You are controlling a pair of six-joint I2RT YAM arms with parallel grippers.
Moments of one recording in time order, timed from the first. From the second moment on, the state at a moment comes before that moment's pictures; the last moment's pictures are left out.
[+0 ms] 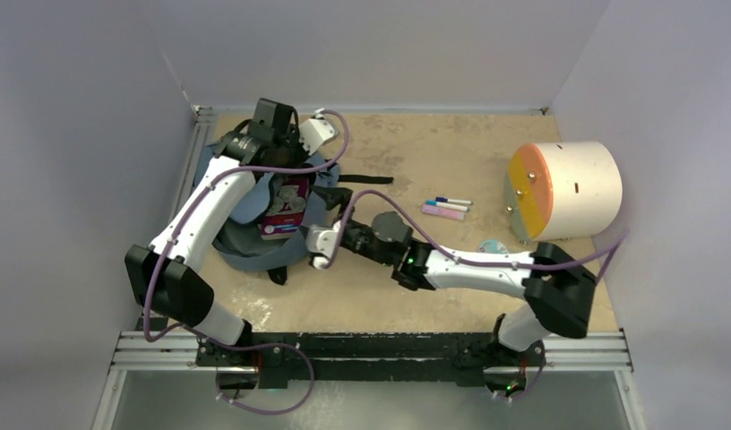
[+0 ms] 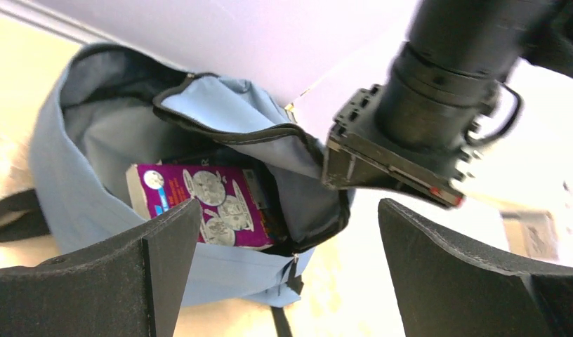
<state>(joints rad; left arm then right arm) -0.36 1.54 1.57 -0.85 0.01 0.62 1.12 1.57 0.95 0.66 -0.05 -0.85</state>
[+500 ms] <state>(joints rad) -0.36 1.48 1.45 -0.90 0.09 0.55 1.12 1.18 0.58 0.77 0.03 -0.40</state>
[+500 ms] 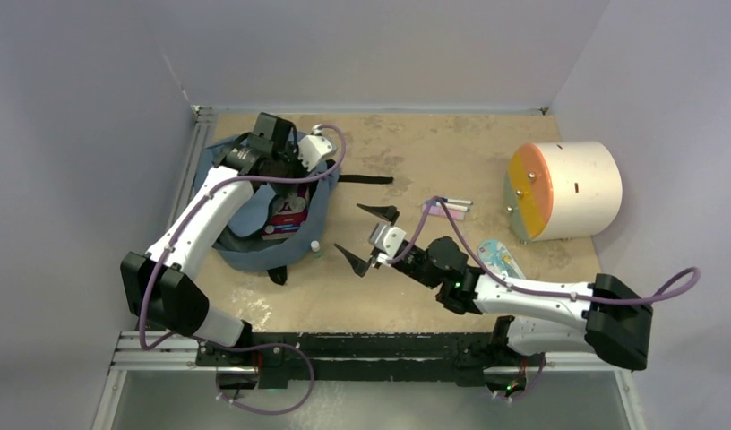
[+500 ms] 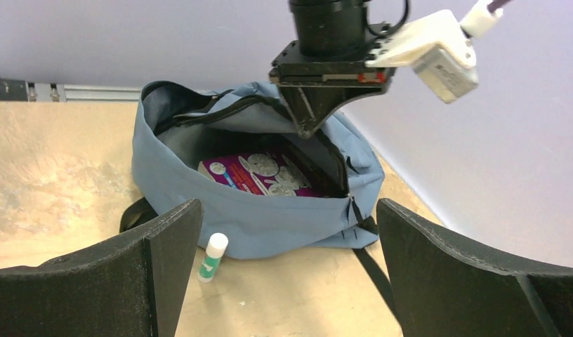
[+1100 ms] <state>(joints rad) -0.36 1.42 1.44 -0.89 0.22 0.35 1.12 1.10 0.54 0.61 0.21 0.09</state>
